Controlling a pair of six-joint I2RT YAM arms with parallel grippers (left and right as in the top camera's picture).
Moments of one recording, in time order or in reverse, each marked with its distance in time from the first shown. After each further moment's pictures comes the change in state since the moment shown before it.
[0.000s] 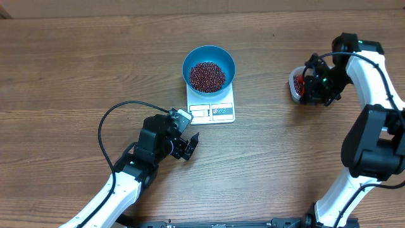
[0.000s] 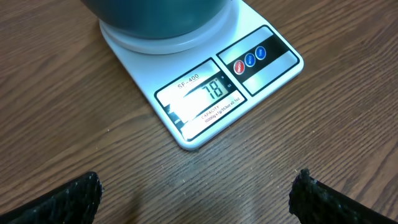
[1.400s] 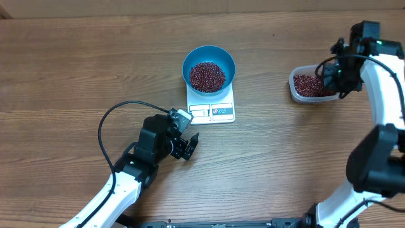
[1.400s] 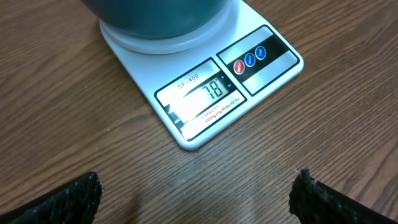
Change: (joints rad) left arm 0.000 0.000 0.000 0.000 0.000 0.000; right arm -0.034 -0.137 -0.006 0.145 0.242 0.183
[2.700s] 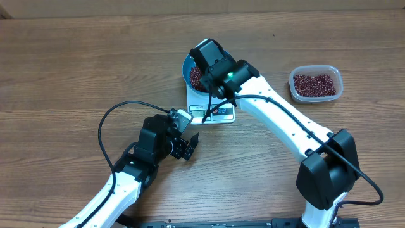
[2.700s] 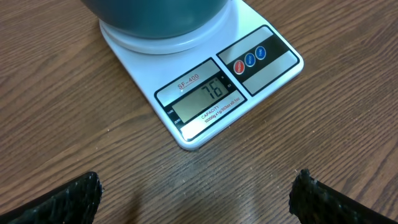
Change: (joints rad) left arm 0.000 0.000 0.000 0.000 0.000 0.000; right arm 0.849 0.026 0.050 0.322 0.429 -0.034
